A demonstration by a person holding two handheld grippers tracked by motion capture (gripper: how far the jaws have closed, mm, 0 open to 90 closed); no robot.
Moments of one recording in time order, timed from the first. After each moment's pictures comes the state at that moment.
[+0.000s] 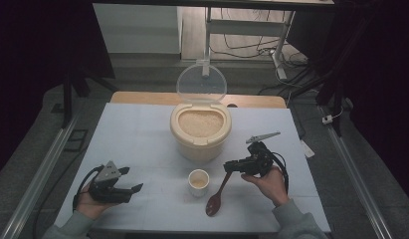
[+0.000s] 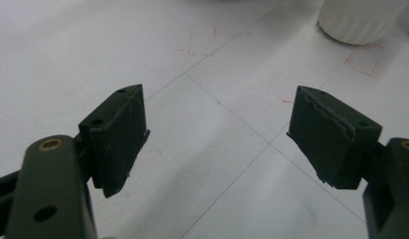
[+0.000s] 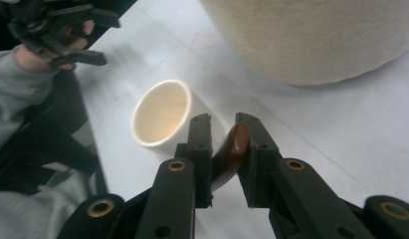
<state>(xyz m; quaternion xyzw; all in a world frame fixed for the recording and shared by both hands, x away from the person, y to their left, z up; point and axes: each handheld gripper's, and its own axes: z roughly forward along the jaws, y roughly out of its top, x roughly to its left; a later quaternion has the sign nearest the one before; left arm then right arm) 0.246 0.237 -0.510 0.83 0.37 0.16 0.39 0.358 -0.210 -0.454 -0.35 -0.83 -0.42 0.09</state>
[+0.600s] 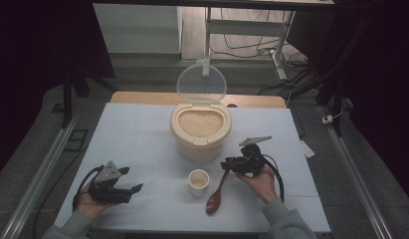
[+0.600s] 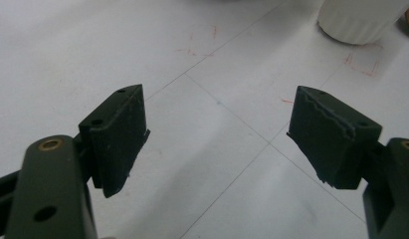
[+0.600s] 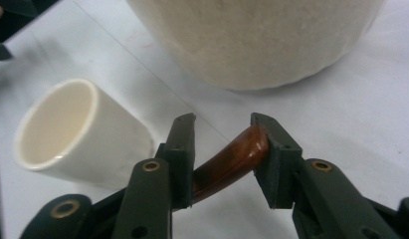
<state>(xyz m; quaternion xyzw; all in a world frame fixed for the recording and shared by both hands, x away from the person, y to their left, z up) 0.245 0.238 -0.510 0.83 0.37 0.16 0.39 0.374 -0.199 -0.492 -0.36 -0.84 -0.41 0.00</state>
